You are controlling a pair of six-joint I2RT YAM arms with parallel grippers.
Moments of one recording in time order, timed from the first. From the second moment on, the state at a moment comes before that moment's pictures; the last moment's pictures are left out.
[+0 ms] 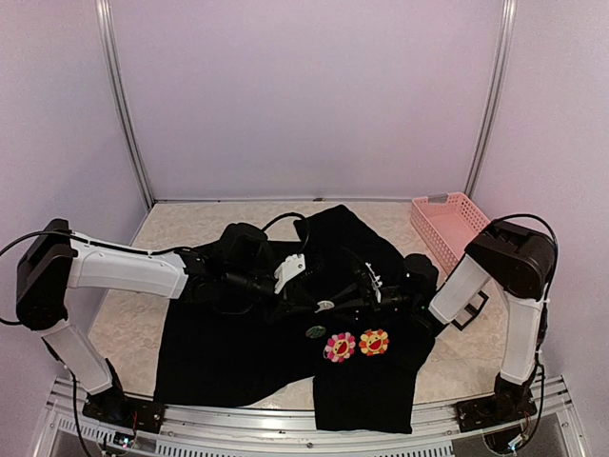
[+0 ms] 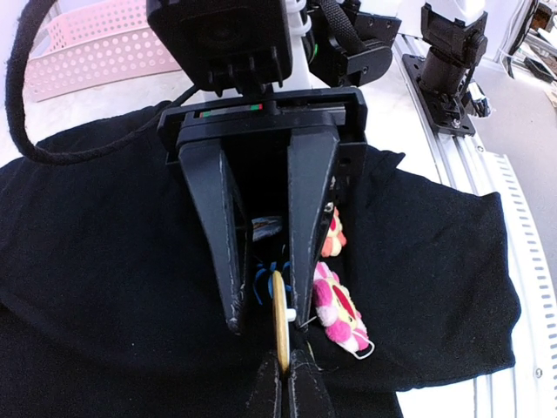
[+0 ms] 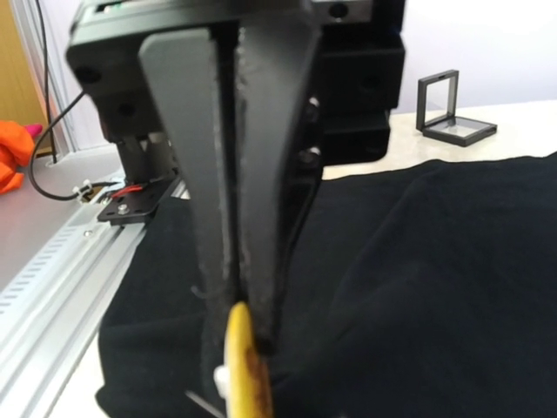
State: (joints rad) left arm -0.90 1.66 0.97 0.10 0.52 0.30; right arm 0.68 1.98 0.61 1.35 -1.01 0.09
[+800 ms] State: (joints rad) left arm -0.90 1.66 0.97 0.10 0.51 0.30; right arm 0.70 1.99 0.64 1.34 -1.00 0.16
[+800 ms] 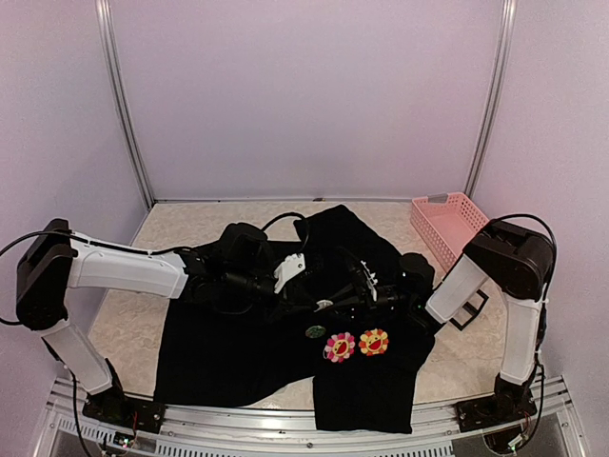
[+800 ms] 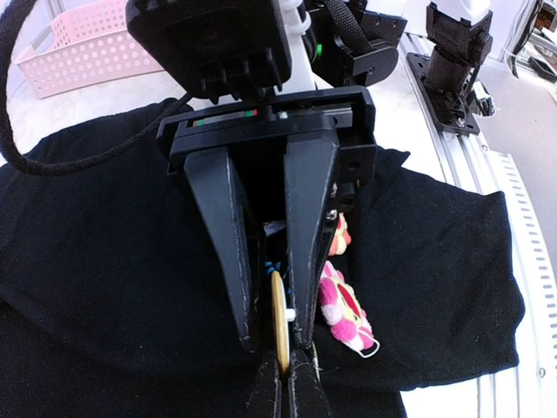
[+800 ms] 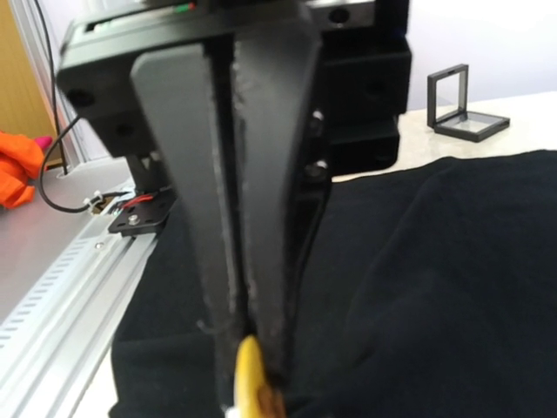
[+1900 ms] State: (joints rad) left arm -0.90 1.66 0.97 0.10 0.44 0.30; right arm 0.69 2.04 0.64 1.45 -0.93 0.44
